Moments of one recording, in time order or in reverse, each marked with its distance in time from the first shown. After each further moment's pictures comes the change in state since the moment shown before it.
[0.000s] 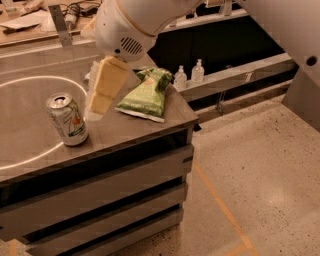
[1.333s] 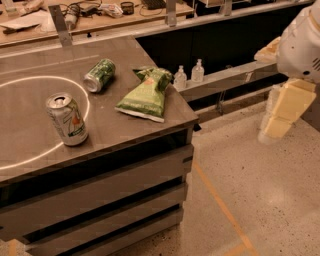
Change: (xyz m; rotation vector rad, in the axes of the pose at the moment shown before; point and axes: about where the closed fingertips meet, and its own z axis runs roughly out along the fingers) arm 0.230 0.094 -0.203 0.134 0.555 0.377
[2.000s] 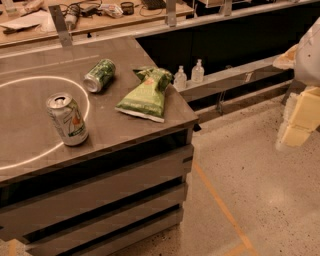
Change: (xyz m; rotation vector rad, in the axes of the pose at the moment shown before) arm 0.031 0.008 -0.005 0.008 0.081 0.055
